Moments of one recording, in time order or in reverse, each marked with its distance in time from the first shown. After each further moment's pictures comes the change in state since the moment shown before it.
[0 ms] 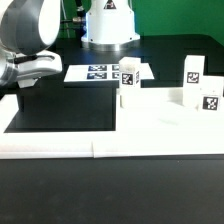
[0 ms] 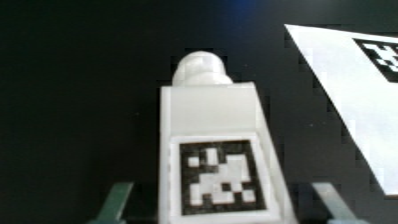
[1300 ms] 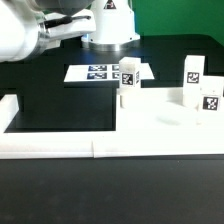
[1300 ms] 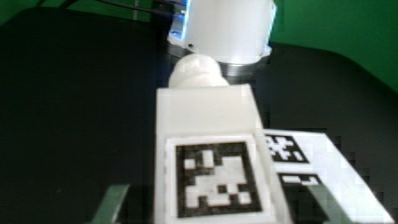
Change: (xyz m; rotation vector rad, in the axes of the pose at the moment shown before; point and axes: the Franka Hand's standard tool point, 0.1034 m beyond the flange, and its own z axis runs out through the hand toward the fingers) arm -0.035 -0.100 -0.090 -0.014 -0.193 0.007
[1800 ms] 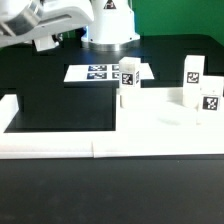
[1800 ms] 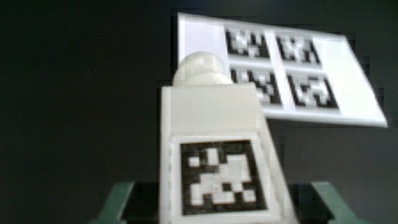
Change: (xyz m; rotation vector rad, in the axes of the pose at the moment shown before) arm 0.012 -0.008 -0.030 -0.065 0.425 -0.043
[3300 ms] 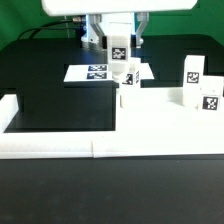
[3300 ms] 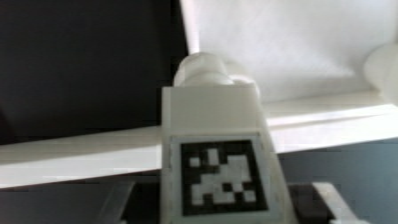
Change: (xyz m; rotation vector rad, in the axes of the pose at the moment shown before) arm 0.089 -0.122 -0.088 -0.154 1.046 0.153
